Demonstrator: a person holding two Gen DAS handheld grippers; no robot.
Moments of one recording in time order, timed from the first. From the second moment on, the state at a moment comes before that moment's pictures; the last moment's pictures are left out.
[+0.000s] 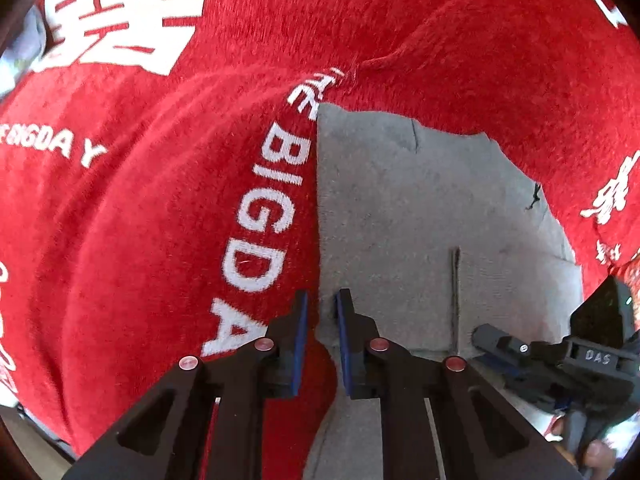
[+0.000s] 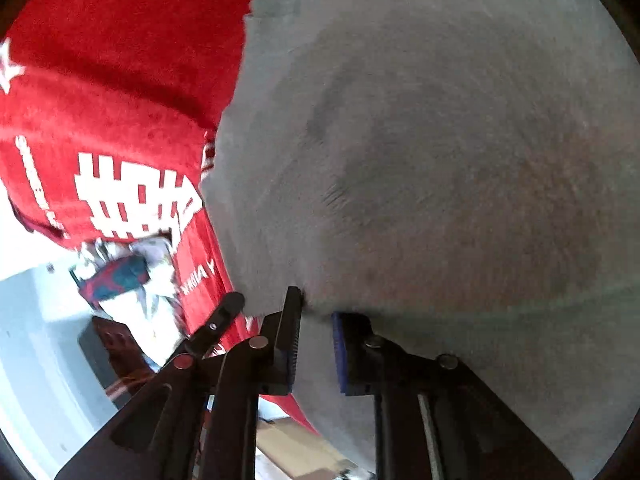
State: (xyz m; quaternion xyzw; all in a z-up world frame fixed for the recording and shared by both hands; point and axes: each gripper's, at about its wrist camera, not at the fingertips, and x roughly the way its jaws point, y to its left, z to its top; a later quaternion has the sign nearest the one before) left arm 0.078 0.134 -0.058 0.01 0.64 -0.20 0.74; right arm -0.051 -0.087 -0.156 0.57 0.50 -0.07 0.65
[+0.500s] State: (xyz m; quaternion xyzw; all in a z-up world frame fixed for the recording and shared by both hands) left arm 0.027 0.136 -0.030 0.08 0.64 -0.16 0.74; right arm -0.098 -0.079 -0.108 0.49 0.54 -0.07 0.68
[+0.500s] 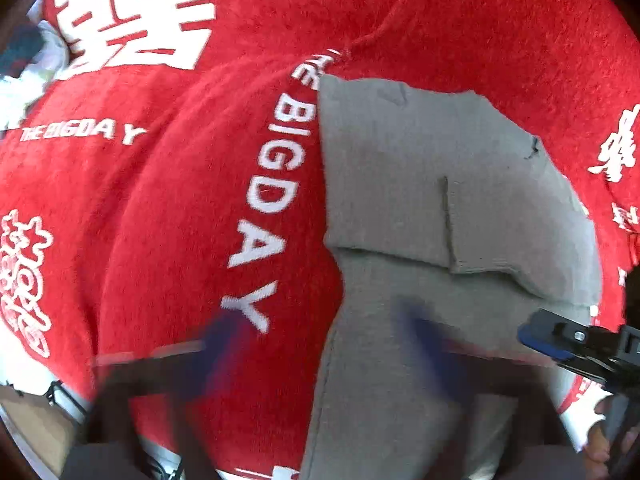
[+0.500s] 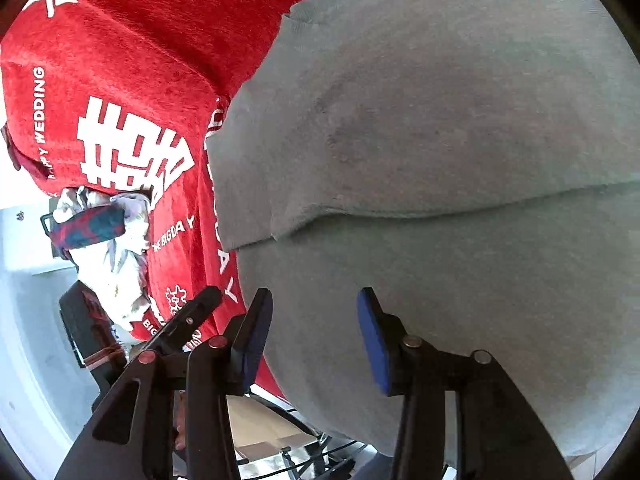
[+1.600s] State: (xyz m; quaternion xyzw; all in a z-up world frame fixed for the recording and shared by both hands) left arm 0.016 0.146 -0.033 0.10 0.65 -0.15 0.74; right arm -0.071 -0.062 -0.105 0.46 0.55 -0.08 0.70
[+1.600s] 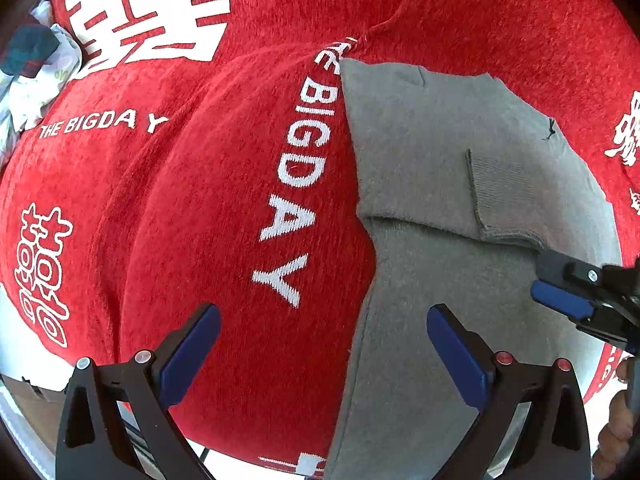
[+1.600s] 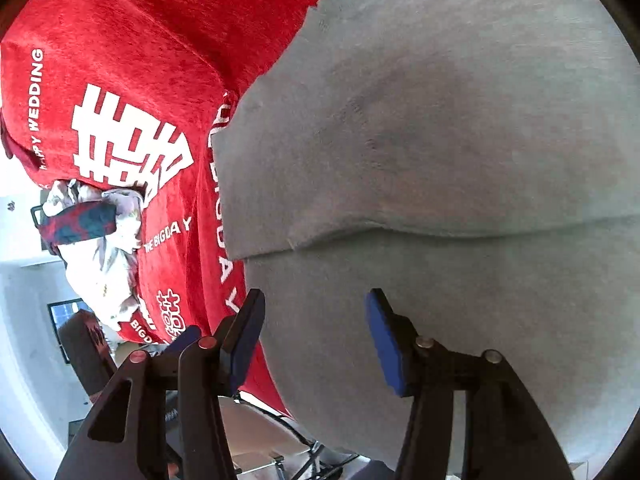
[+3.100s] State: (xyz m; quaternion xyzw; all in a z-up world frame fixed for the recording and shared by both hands) left arm -0.198 0.193 -0.131 0.04 0.73 -0.16 0.66; right arm -0.378 -0.073 -0.188 0.34 0.68 -0.07 0.65
